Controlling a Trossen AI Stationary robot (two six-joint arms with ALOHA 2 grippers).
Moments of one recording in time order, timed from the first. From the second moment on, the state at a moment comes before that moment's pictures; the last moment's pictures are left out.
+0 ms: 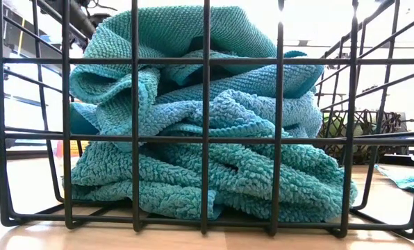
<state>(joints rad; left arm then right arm) 0.77 0.89 0.81 -0.32 -0.57 0.02 -0.07 1.07 1.03 0.13 0.12 0.20</state>
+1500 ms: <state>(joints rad) 0.92 1.45 1.12 -0.98 -0.13 -0.44 -0.07 0.99 1.03 -0.14 0.23 0.31</state>
